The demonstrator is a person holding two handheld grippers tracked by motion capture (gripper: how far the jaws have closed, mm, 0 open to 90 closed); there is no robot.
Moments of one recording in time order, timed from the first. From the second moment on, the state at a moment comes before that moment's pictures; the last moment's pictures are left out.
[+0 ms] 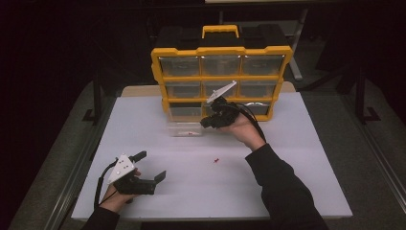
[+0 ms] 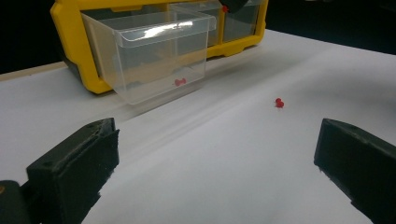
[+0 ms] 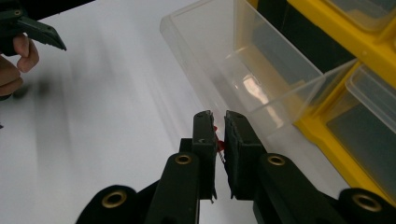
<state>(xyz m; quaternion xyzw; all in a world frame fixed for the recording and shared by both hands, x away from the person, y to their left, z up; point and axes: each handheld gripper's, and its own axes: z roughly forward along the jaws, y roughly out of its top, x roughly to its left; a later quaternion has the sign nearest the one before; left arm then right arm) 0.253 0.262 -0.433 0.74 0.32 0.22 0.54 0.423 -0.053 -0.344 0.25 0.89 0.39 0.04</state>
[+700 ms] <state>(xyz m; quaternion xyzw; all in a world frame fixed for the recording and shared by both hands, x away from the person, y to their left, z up) 0.253 0.262 -0.432 0.74 0.32 0.22 0.55 0.452 -0.022 -0.336 0.25 0.89 0.37 0.05</state>
